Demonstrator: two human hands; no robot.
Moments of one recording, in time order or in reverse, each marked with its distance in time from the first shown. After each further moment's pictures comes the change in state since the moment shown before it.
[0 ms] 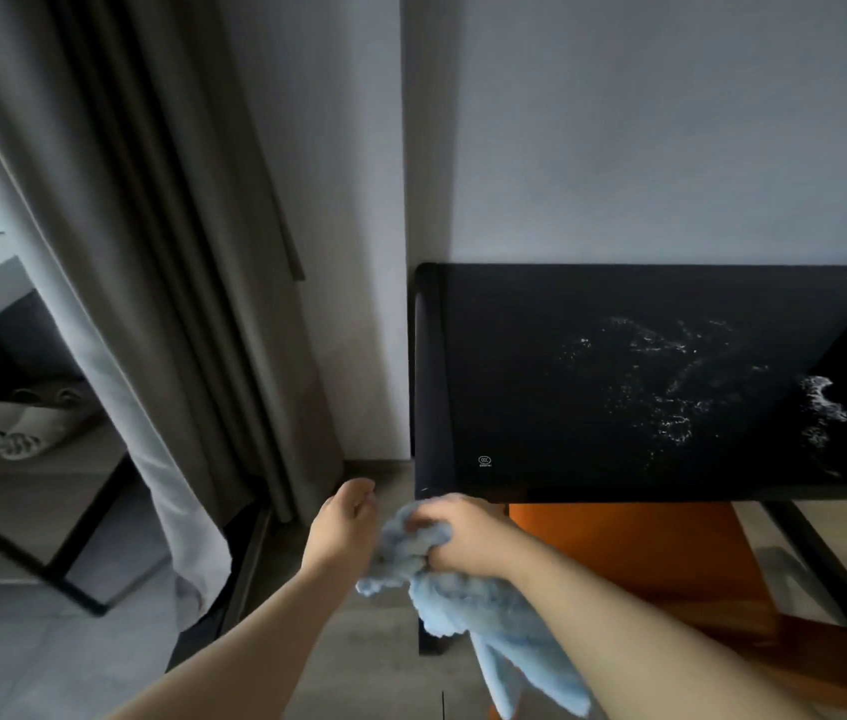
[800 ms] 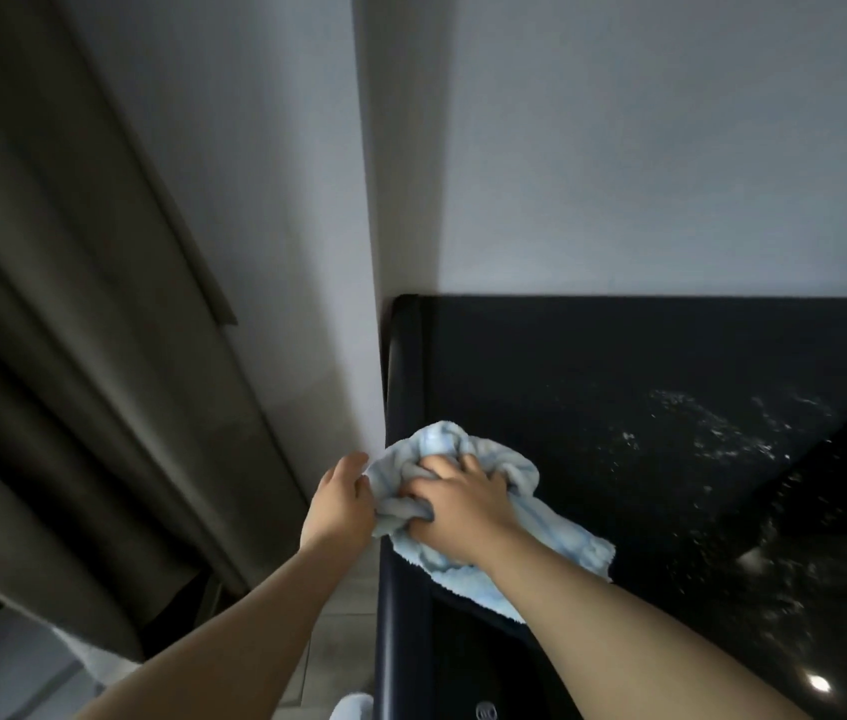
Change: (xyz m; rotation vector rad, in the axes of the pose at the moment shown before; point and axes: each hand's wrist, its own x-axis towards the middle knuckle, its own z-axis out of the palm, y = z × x) left_hand 0.260 0.083 0.067 0.078 -0.022 0.088; right_hand 0.223 0.080 -0.128 -0.425 0.140 0.080
